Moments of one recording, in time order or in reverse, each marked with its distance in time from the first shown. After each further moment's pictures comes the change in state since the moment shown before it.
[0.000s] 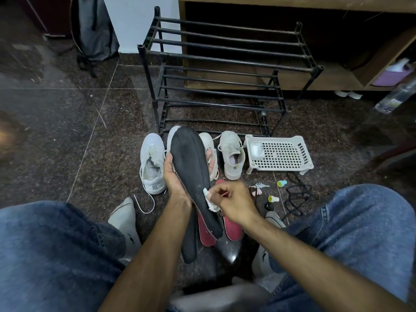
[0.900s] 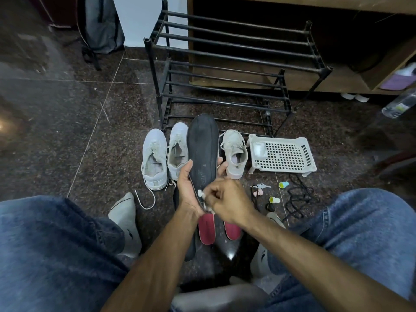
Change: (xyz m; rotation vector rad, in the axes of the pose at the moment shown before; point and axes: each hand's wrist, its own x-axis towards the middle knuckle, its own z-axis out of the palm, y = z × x) left_hand -0.008 -0.024 -0.014 0.171 -0.028 -0.100; right_hand 0.003 -0.020 0.000 -0.375 -0.120 -0.235
